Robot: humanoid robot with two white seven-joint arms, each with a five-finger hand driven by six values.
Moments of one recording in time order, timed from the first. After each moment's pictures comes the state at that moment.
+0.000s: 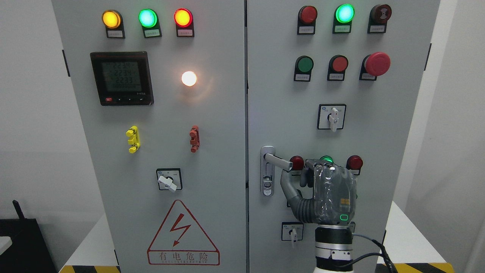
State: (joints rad) left arm 0.11 -0.05 0.00 0.00 0.11 -0.10 -0.07; right arm -0.50 0.14 0.21 -1.65 1.14 0.13 -0.39
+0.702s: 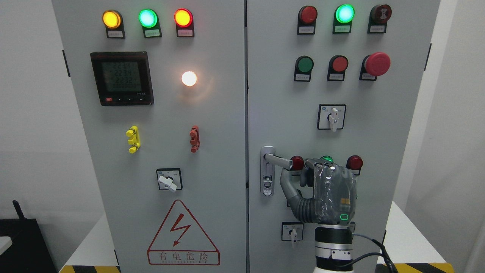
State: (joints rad) left arm 0.11 -0.05 0.00 0.00 0.11 -0.11 -0.07; right arm -0.49 0.14 0.21 -1.65 1.13 0.13 -0.39
